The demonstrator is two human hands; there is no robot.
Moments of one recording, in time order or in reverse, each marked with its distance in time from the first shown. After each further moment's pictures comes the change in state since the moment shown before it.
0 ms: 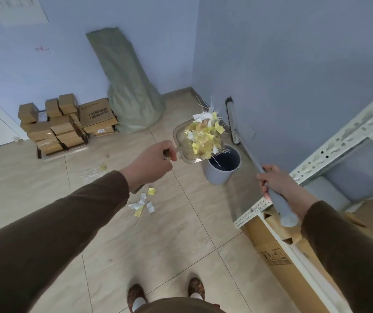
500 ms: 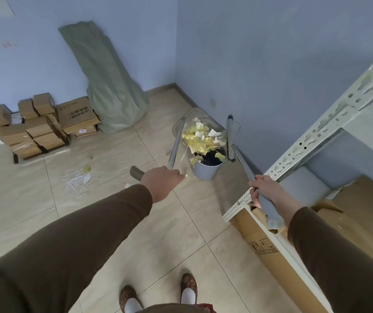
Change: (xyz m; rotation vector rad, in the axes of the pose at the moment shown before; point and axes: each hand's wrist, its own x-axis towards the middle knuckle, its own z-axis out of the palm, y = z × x) left_hand 0.025 -0.024 0.091 0.942 -0.271 0.435; right_hand -0.001 0.037 -0.017 0.135 0.043 0.114
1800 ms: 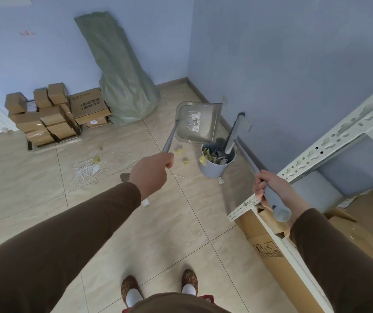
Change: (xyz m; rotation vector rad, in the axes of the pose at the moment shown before) left_hand -0.022 -0.027 0.006 -0.475 0.309 -0.428; right_hand 0.005 -0.009 0.007 0.457 -0.213 0.115
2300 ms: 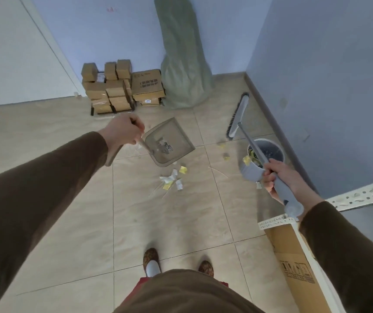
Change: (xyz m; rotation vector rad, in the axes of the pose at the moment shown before) left_hand -0.061 -0.160 -0.128 -0.561 0.051 -0.655; right_hand 0.026 0.029 0.121 -0.235 -0.217 0.059
